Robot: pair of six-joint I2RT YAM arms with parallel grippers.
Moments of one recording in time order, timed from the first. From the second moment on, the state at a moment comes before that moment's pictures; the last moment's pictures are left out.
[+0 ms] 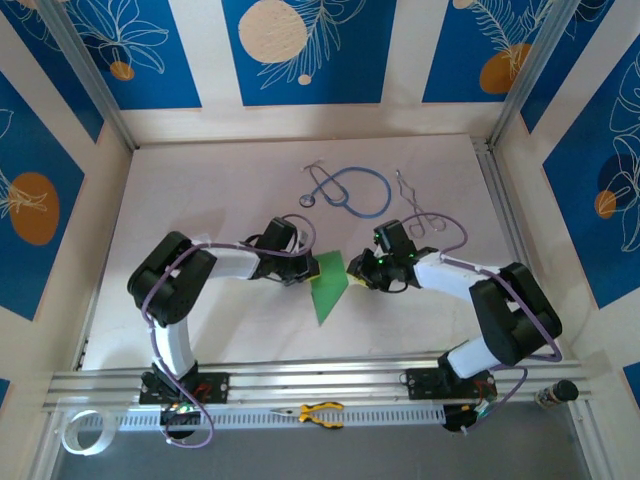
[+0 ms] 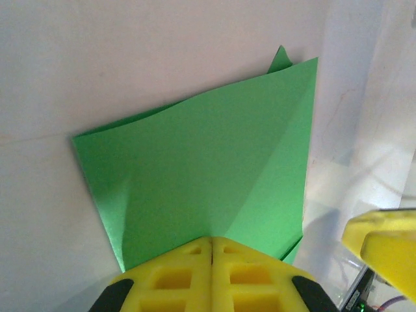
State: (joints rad) left arm -0.63 1.86 0.89 0.06 0.52 -0.87; right arm 0.47 1.48 0.66 -0.18 -0.41 1.00
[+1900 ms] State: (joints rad) left arm -0.63 1.88 0.88 0.10 0.59 -0.85; right arm 0.39 1.65 0.66 0.01 -0.73 0.79
